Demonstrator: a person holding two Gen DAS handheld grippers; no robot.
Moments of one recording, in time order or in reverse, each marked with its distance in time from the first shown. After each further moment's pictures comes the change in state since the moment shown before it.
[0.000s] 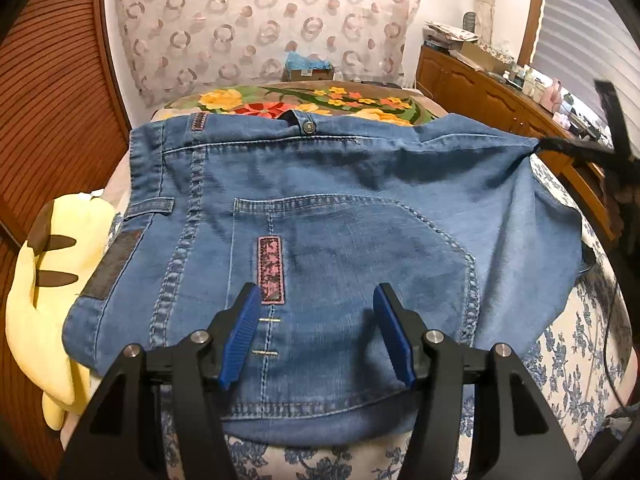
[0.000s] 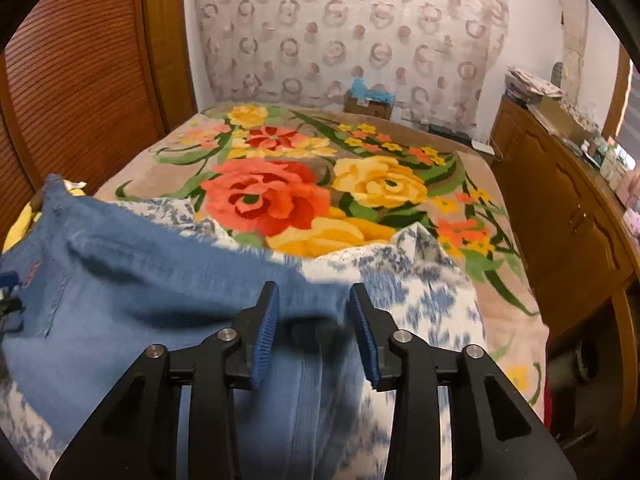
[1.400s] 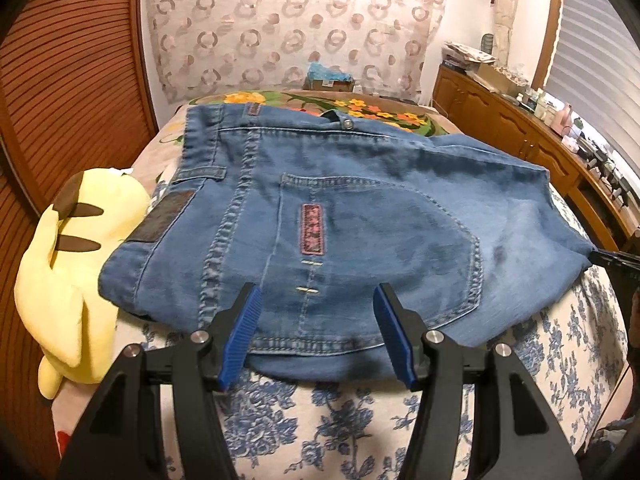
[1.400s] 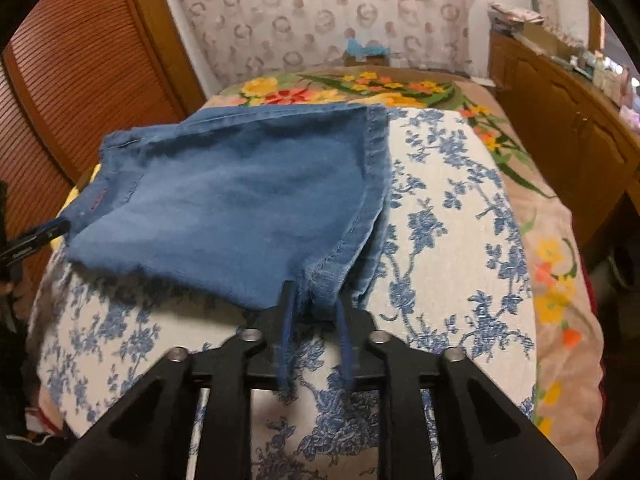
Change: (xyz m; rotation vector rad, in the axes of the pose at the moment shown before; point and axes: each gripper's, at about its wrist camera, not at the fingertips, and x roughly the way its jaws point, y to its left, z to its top) left arm -0.032 0.025 -0.030 -0.080 -0.045 0.034; right arm -0.087 0.029 -0.140 0.173 0.086 0.091
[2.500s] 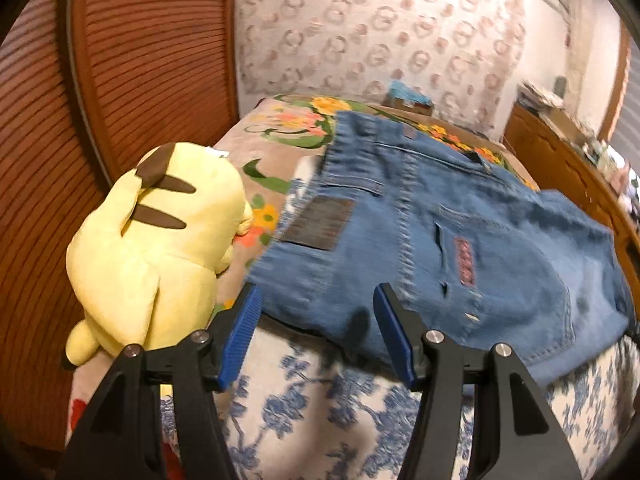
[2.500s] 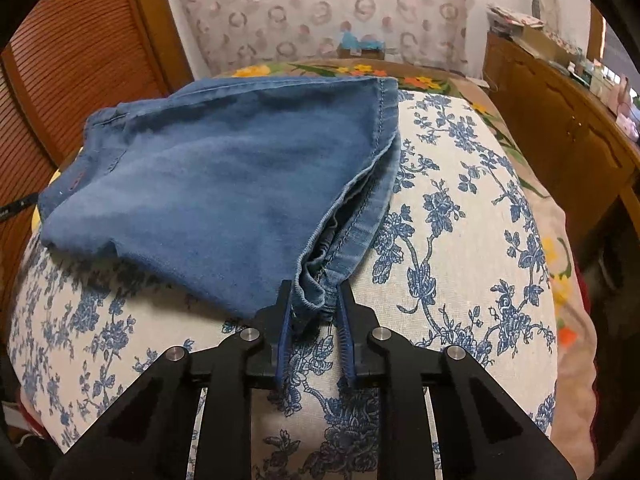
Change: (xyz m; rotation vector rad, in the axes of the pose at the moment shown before) left arm -0.006 0.098 -0.001 -0.212 -0.048 0.179; right arm 0.026 0.014 -0.013 -0.034 0.029 -0.044
